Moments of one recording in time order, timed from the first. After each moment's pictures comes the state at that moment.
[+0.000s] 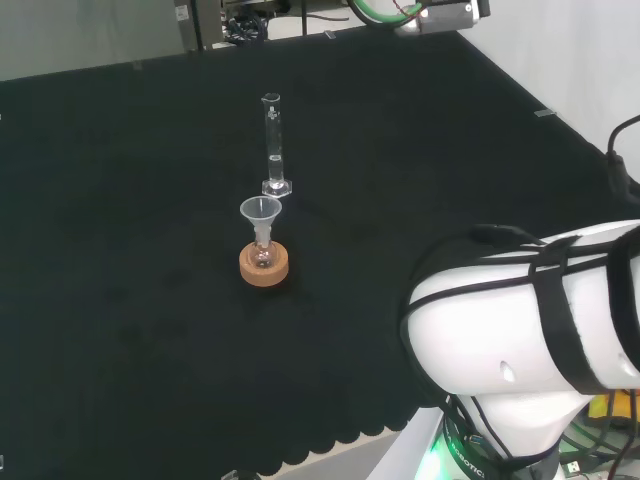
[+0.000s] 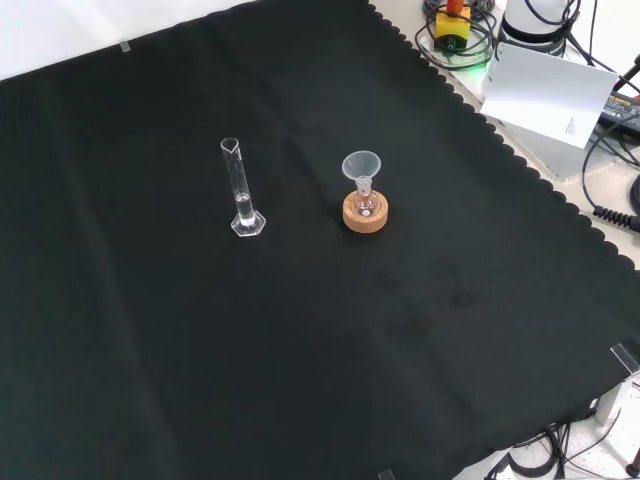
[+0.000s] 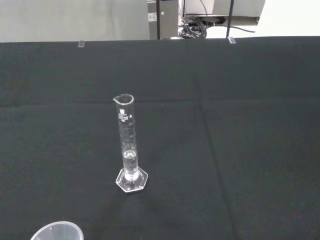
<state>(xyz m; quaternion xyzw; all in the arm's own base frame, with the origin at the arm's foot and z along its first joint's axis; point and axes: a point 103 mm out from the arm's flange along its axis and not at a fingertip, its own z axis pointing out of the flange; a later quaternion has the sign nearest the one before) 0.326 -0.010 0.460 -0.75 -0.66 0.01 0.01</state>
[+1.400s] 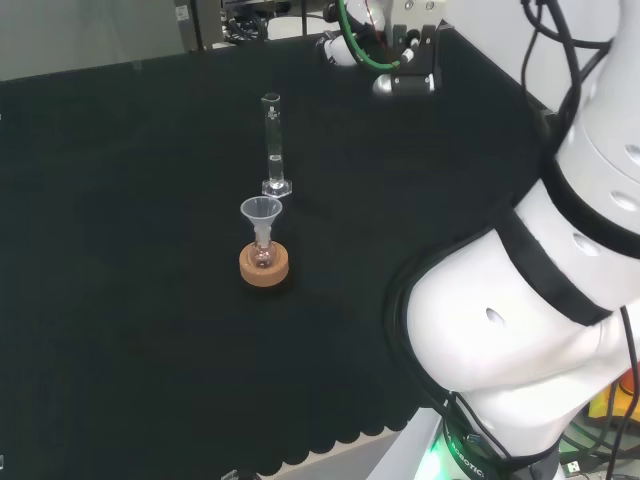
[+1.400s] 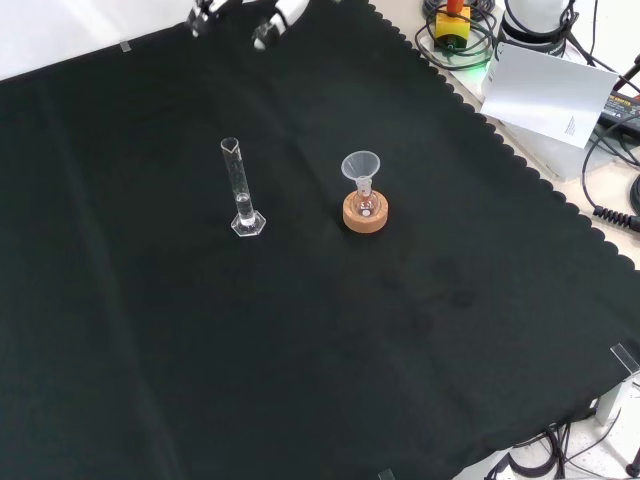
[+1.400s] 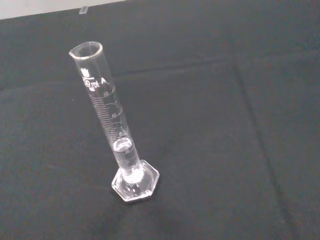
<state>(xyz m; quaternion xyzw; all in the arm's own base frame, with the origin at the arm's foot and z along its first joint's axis) 0.467 -0.057 0.298 -0.72 -0.69 -0.03 0.08</state>
